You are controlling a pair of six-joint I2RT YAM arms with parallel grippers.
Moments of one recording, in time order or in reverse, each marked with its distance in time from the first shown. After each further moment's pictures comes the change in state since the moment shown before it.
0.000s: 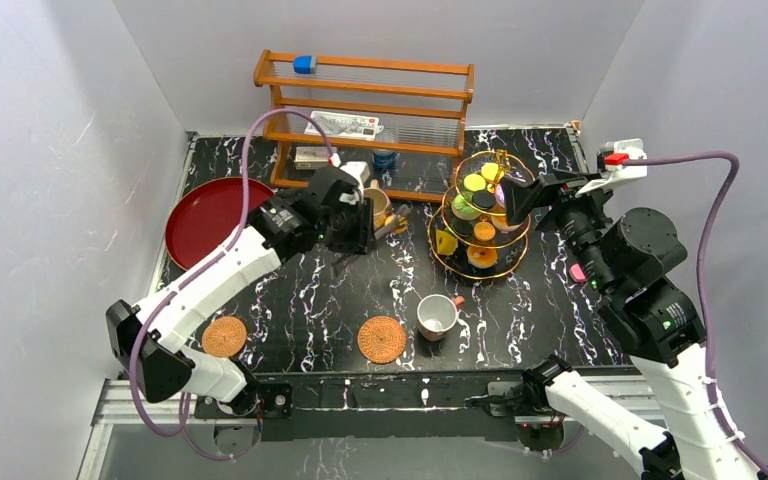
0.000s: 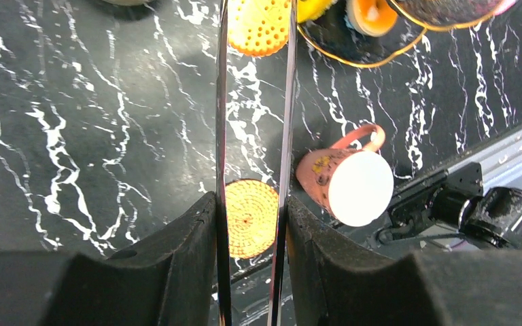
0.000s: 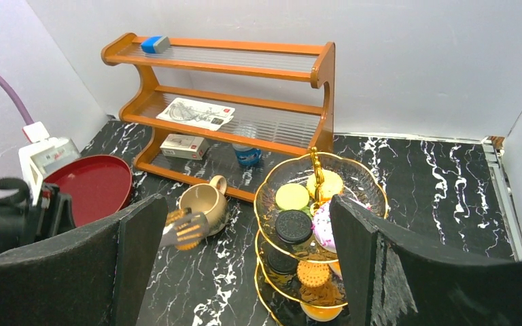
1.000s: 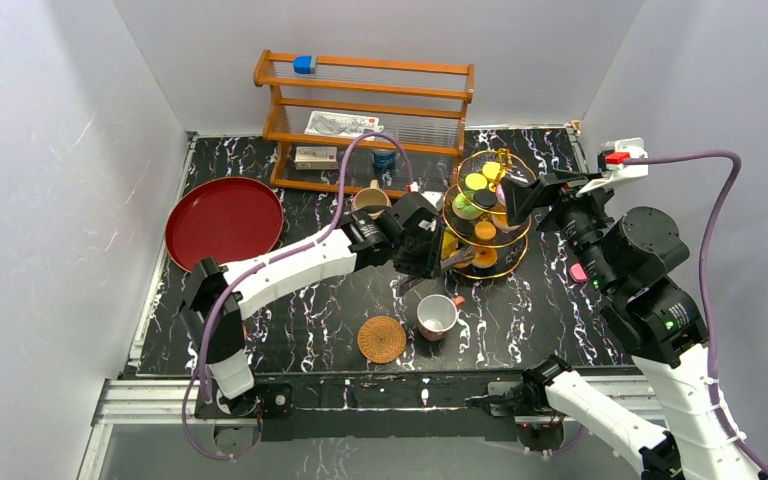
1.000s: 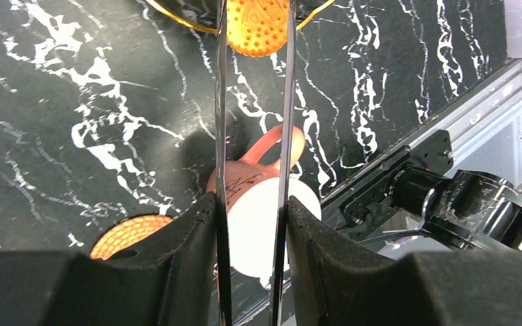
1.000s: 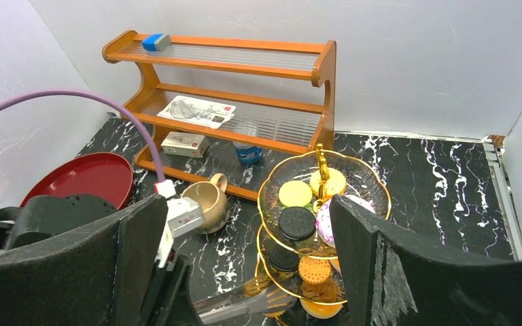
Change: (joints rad) left arm -0.262 0.316 0.079 0.185 0.025 -0.121; right arm 0.000 0.005 0.023 -0.021 0.000 0.000
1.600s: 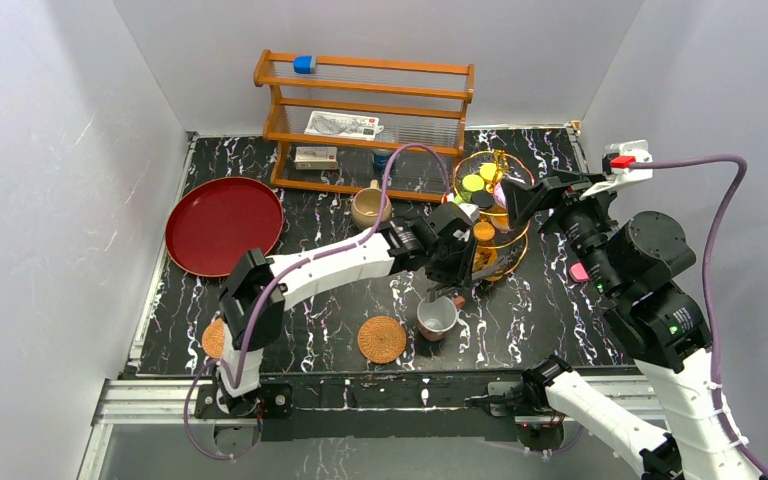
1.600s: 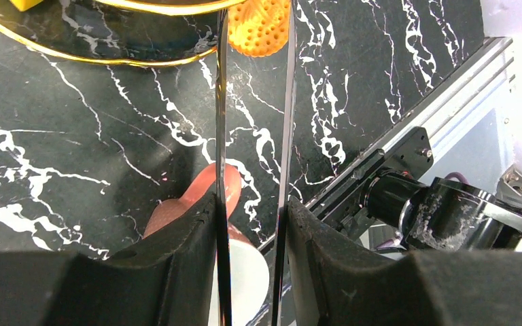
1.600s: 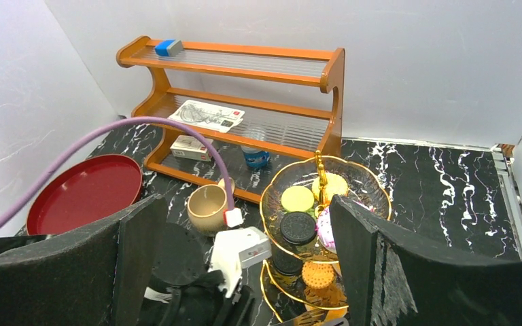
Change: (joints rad) left arm -0.069 0.202 0.146 0.074 0.059 -0.010; right arm 0.000 -0.014 0.000 0.008 -0.028 0.000
